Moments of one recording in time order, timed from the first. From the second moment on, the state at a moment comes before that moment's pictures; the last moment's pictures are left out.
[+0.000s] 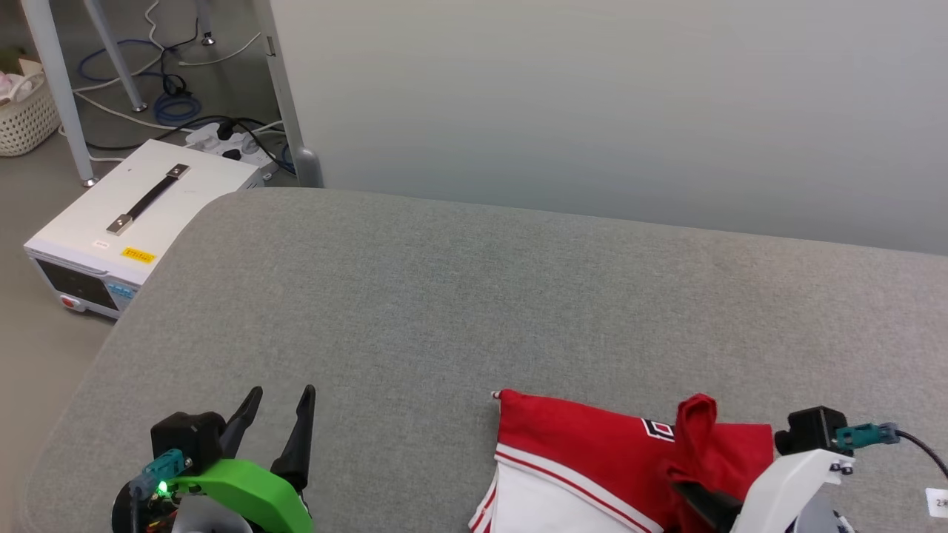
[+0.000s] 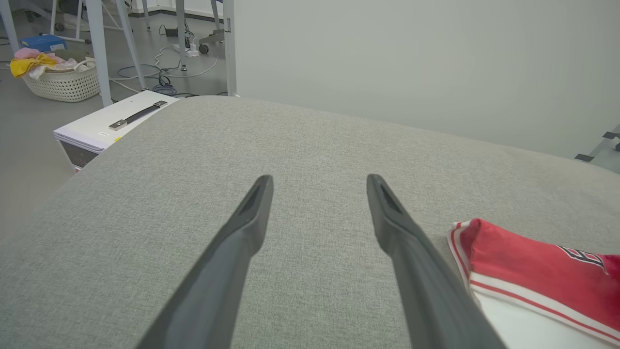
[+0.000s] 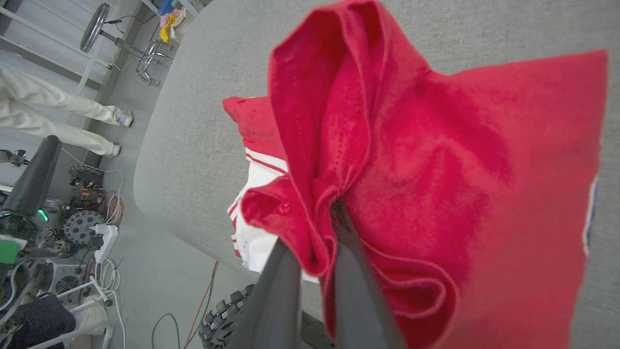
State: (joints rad) left arm -0.10 0.57 -0.61 0.12 -0.86 0.22 -0.26; right arm 0.13 -0.05 -0.01 -0.08 0.69 0.13 0.74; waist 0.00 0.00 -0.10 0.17
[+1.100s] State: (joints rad) left arm -0.10 0.56 -0.59 0.11 -0.88 0.22 -0.26; right arm -0.19 -0.05 0.44 0.34 1.02 0.13 0.37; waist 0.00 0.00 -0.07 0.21
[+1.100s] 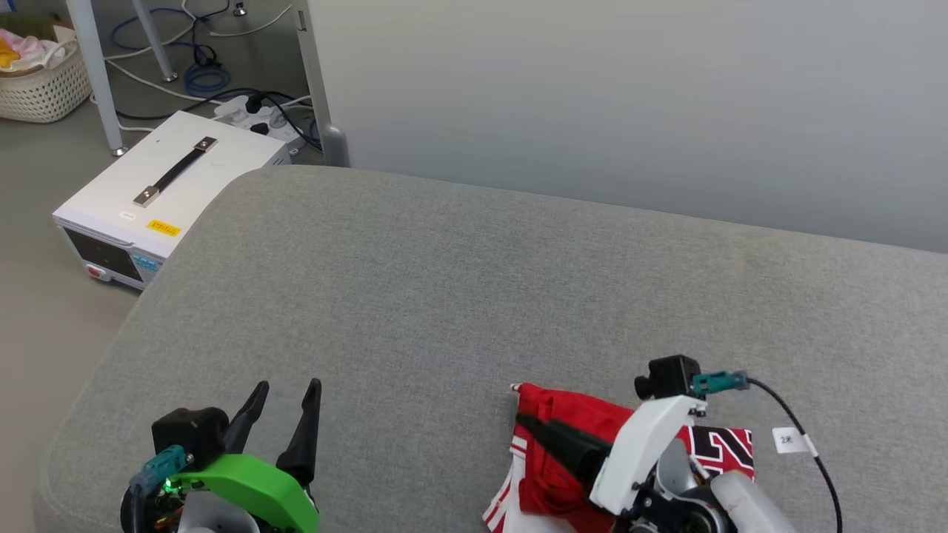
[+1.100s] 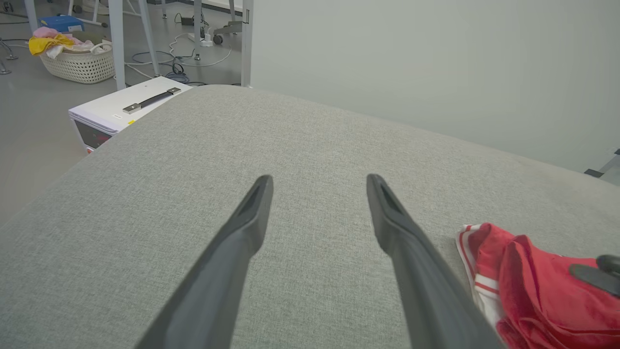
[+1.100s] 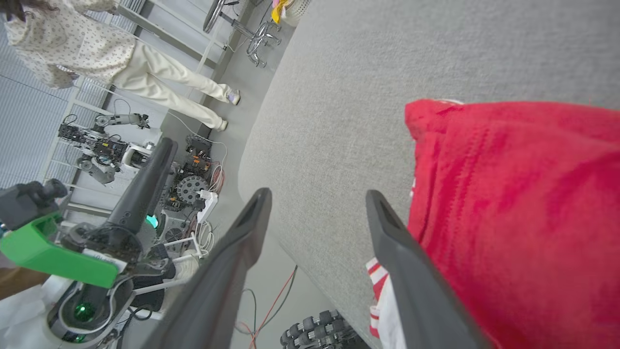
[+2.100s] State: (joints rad) left arm -0.02 0.35 -0.35 0.02 -0.58 0.08 -0.26; right arm 0.01 -0.26 -0.01 -0.04 0.29 0.13 -0.09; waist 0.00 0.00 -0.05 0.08
